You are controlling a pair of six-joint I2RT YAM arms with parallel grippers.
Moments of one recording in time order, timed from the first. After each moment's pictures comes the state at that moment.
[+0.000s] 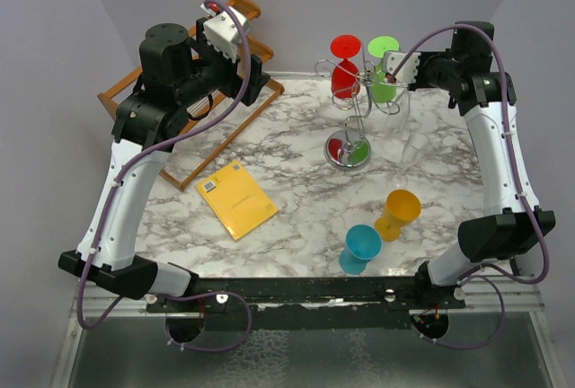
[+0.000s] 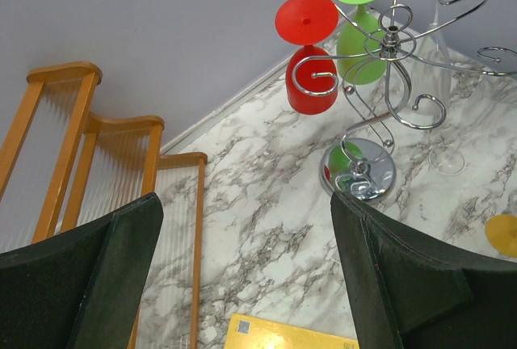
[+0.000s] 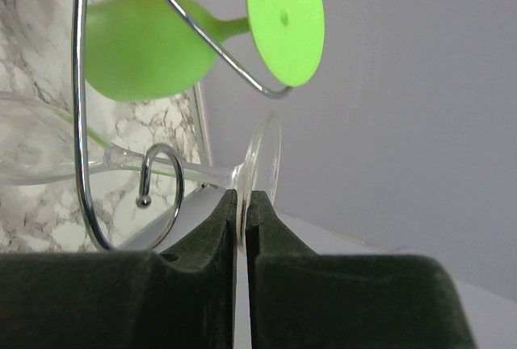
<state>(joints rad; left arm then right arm) -0.39 1.38 1.91 -0.68 0.30 0.16 0.07 1.57 1.87 -0.82 -0.28 -1.49</state>
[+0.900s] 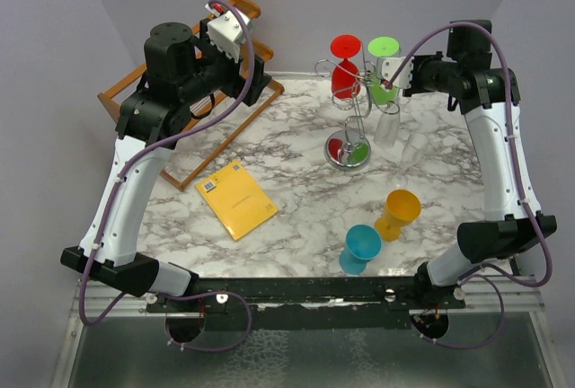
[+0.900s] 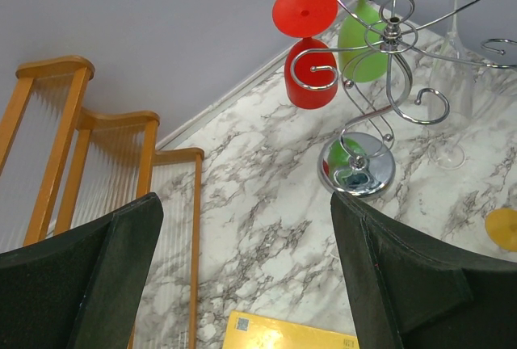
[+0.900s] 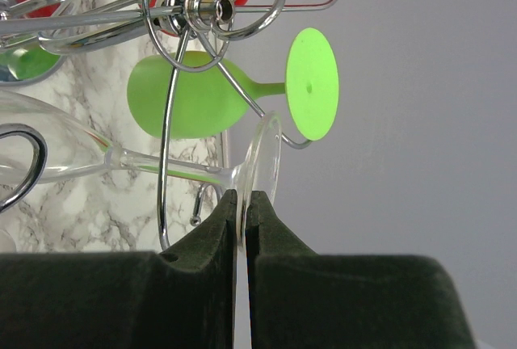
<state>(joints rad) -0.39 1.40 1.91 -0.69 0.31 0.16 0.12 1.57 1.97 -0.99 -0.36 -1.49</state>
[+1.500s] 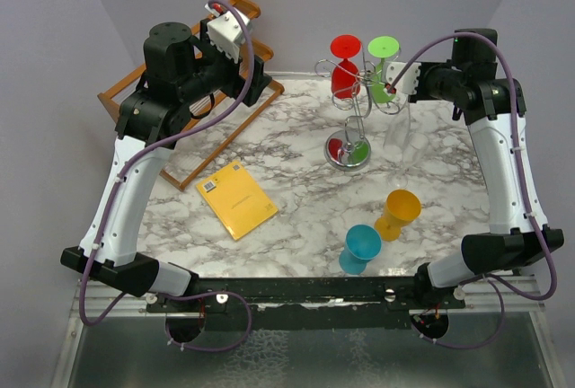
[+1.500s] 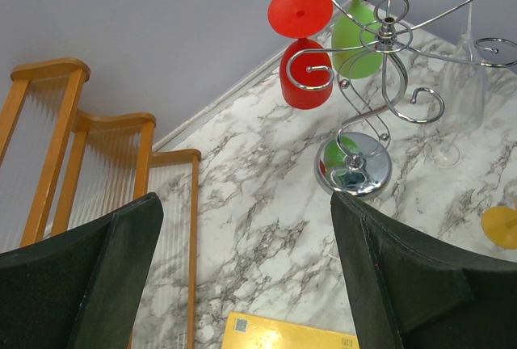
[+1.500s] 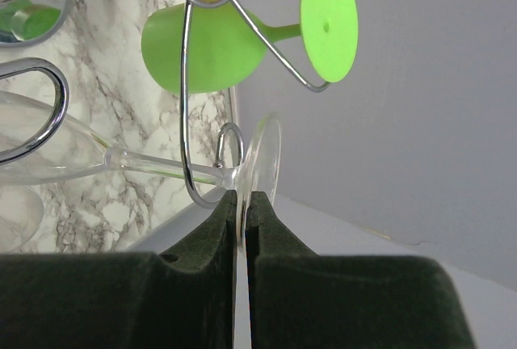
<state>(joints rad) -0.38 1.40 1.91 -0.69 0.33 0.16 0.12 1.49 1.87 -0.98 -0.24 -1.43</state>
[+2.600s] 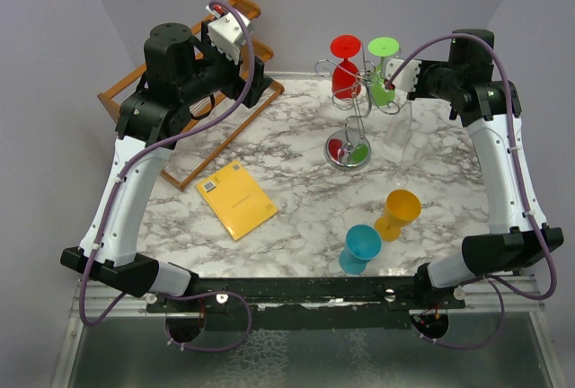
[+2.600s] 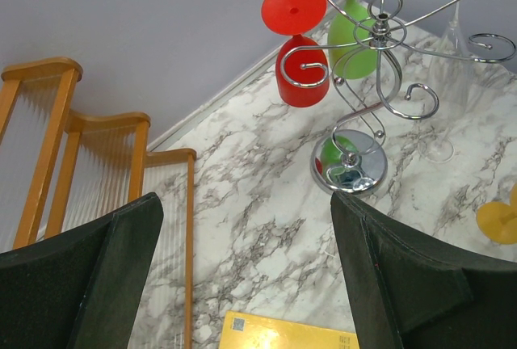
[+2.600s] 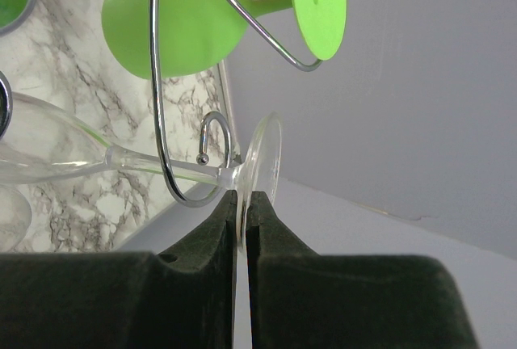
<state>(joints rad) -0.38 1.40 1.90 -0.69 0.35 0.16 0.12 1.48 1.83 -0.90 -0.17 -1.41</state>
